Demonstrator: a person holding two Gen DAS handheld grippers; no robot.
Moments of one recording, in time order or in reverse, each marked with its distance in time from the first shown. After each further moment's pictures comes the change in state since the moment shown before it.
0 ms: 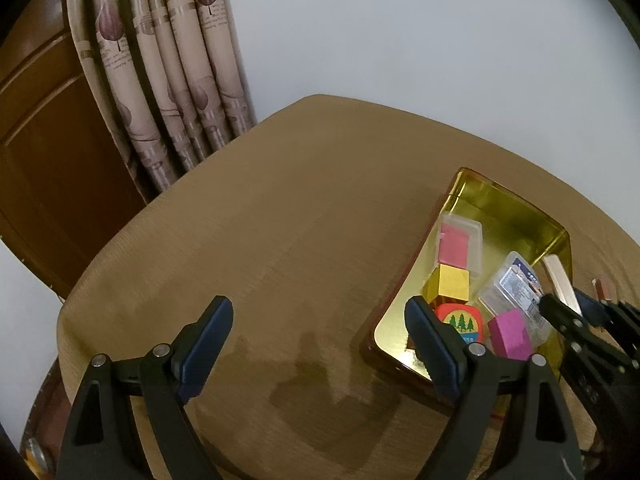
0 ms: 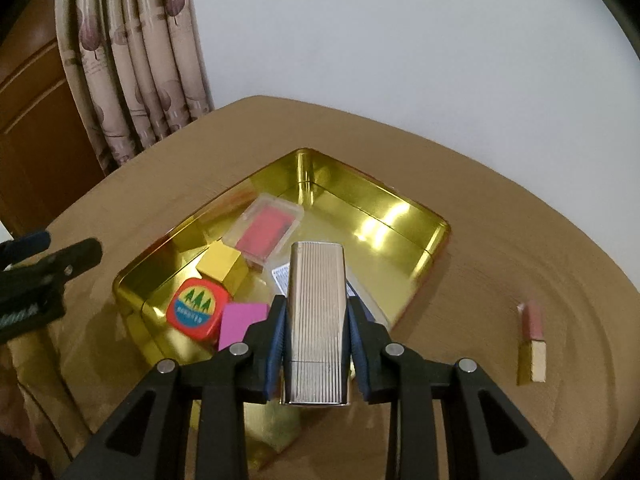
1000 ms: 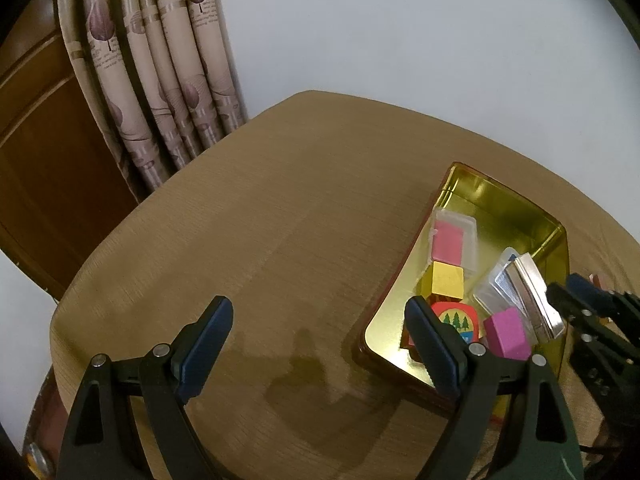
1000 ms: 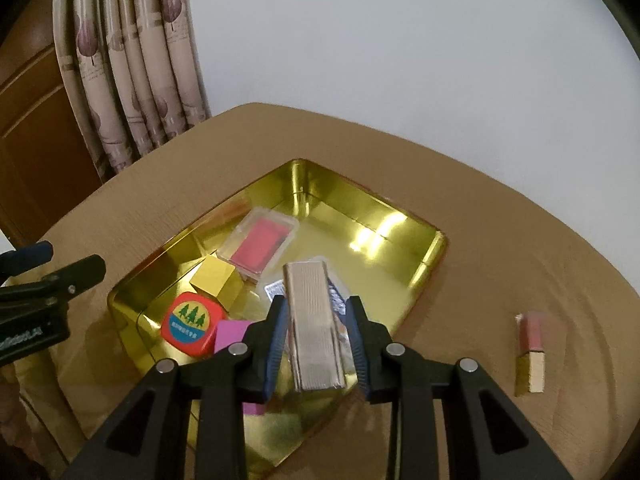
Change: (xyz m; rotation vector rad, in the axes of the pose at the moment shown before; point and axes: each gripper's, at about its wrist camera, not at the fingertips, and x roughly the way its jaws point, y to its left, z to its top) left arm 0.002 -0.006 0.001 0.006 0.015 -0.019; right arm 0.008 0.002 0.007 0.008 -0.036 -0.010
